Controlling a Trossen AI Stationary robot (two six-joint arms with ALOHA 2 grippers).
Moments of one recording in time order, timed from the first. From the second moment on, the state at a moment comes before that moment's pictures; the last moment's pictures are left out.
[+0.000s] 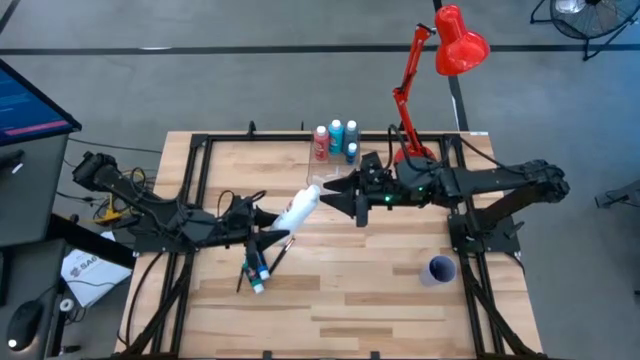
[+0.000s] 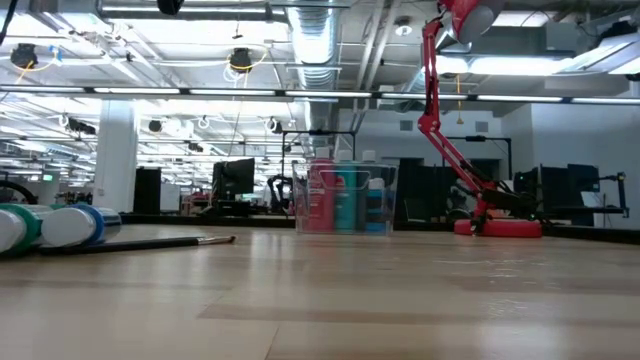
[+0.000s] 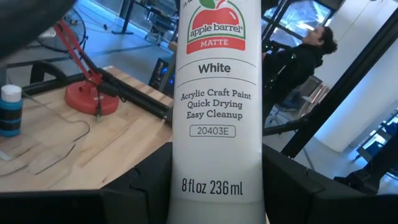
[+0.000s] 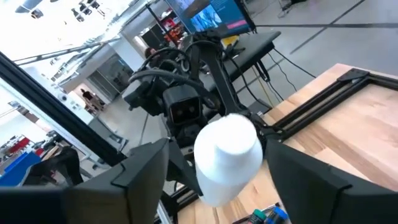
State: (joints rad) left arm -0.48 1.04 0.75 0.21 -0.67 -0.51; right arm 0.16 1.38 1.35 -0.06 0.21 0.67
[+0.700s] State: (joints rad) left arm -0.37 1.05 0.75 0.35 -0.58 -0.48; right arm 0.13 1.40 1.35 -0.01 0.24 0.67
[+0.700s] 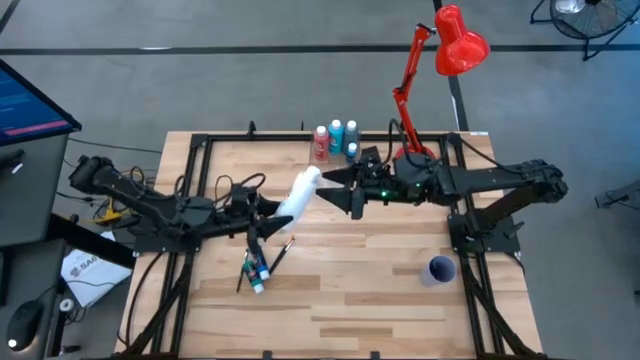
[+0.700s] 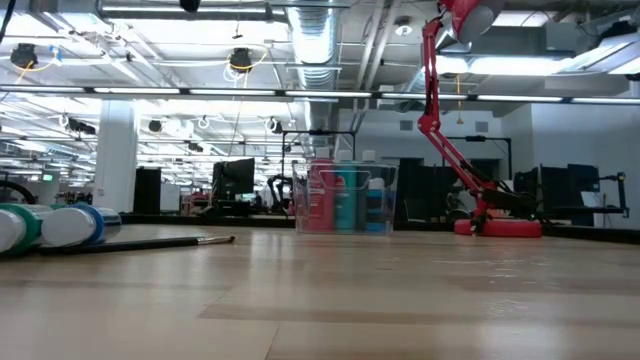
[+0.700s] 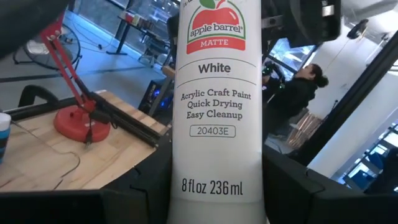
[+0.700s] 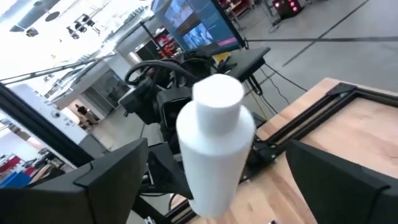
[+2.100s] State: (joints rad) left arm -0.12 1.05 0.75 0.40 -0.31 -0.56; right arm 0.00 1.48 1.35 0.15 0.18 0.71
